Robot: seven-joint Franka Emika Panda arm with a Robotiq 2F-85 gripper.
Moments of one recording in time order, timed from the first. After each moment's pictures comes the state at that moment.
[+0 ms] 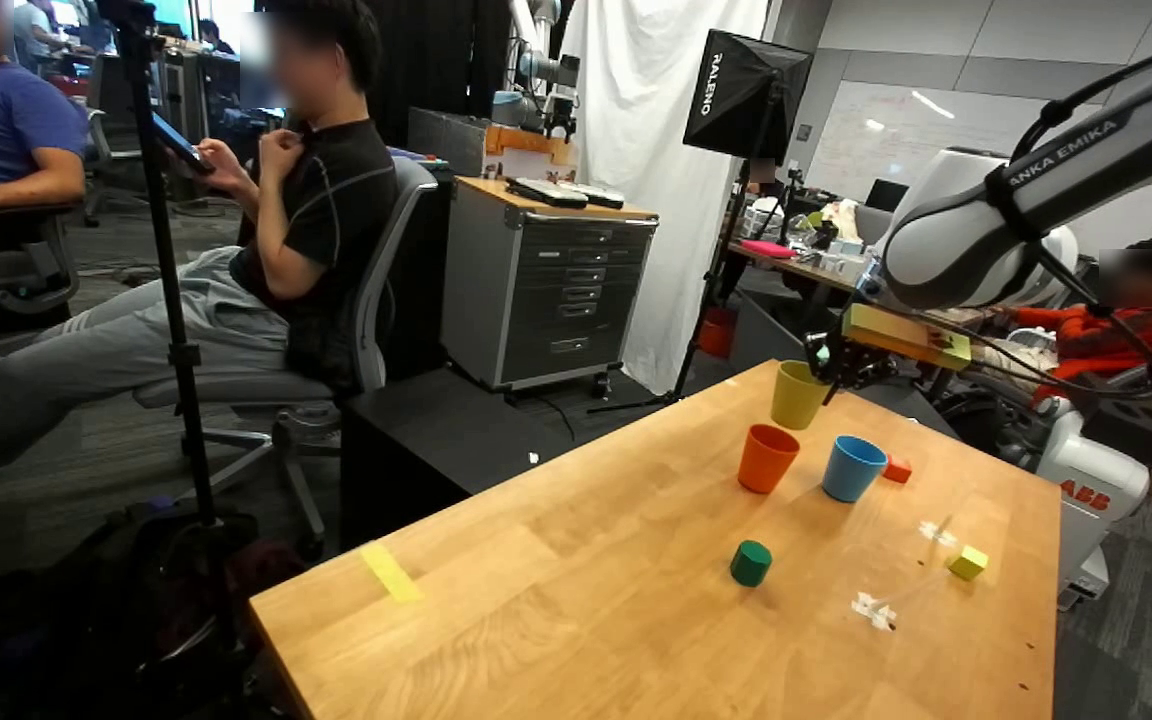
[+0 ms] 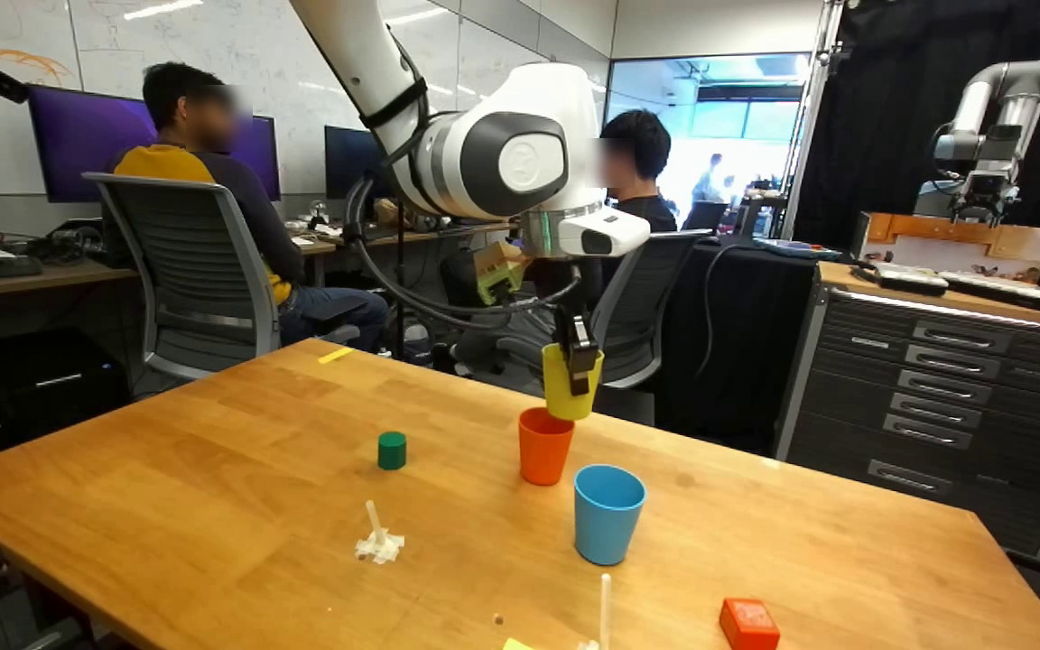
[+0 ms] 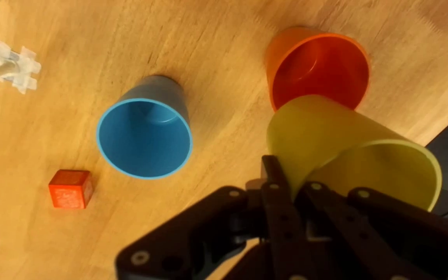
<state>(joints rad) -0.05 0.65 -0.22 -1.79 0.07 2.66 0.57</state>
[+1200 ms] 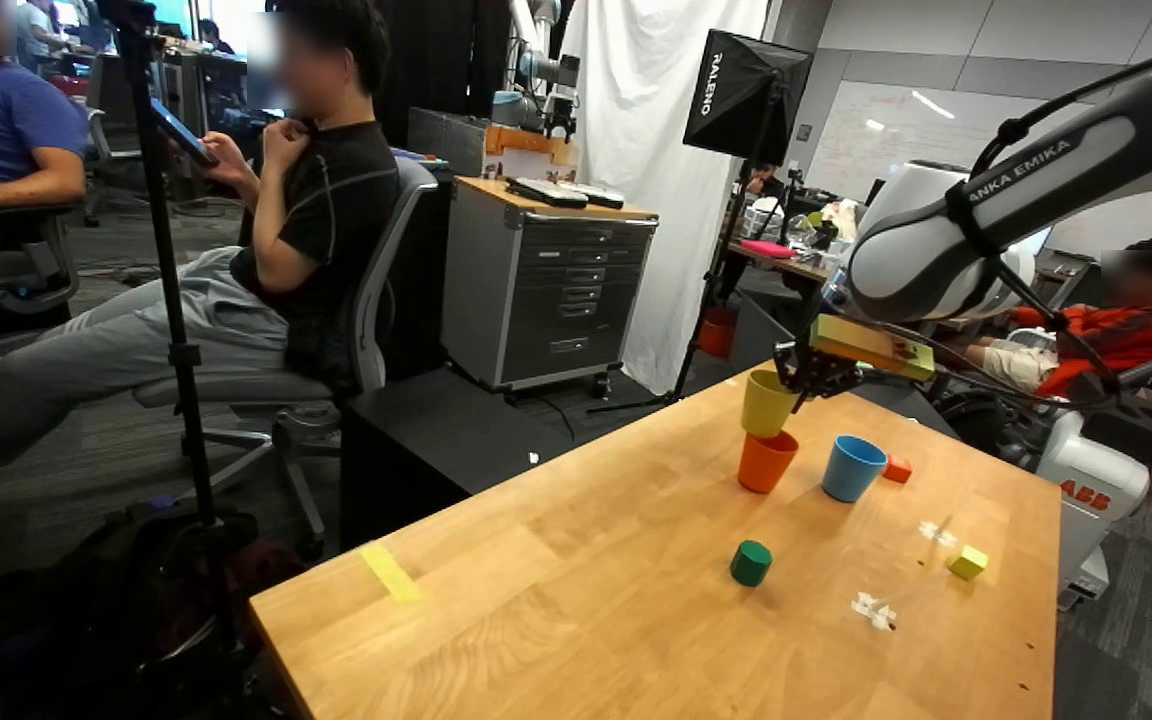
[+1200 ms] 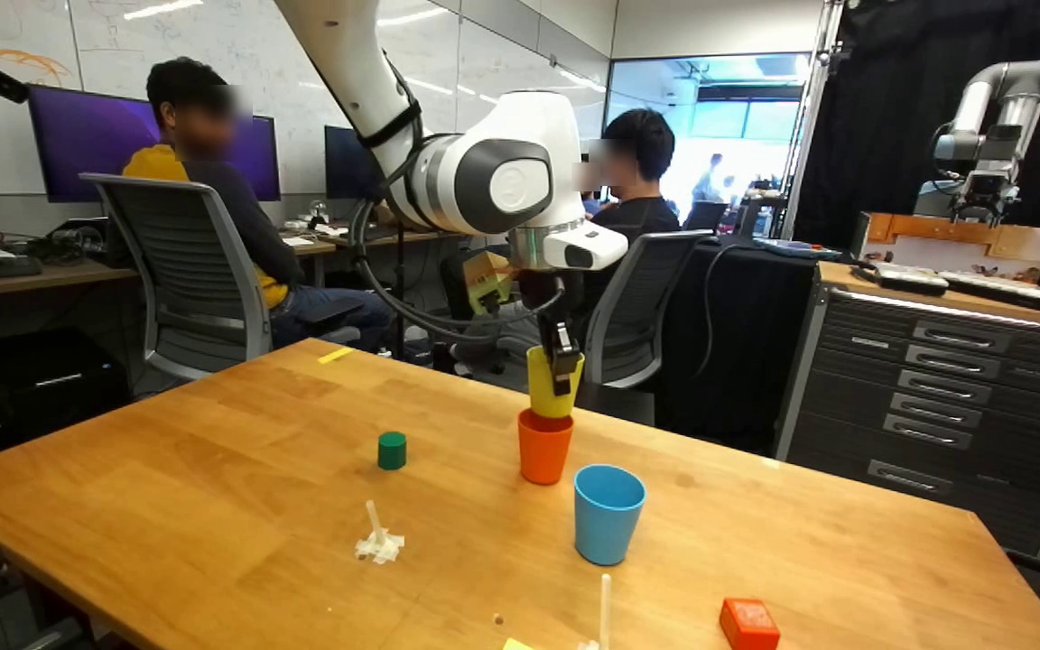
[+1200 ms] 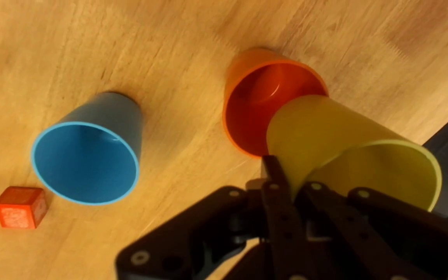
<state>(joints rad) -0.03 0.72 -0.20 -1.73 0.08 2.66 0.57</state>
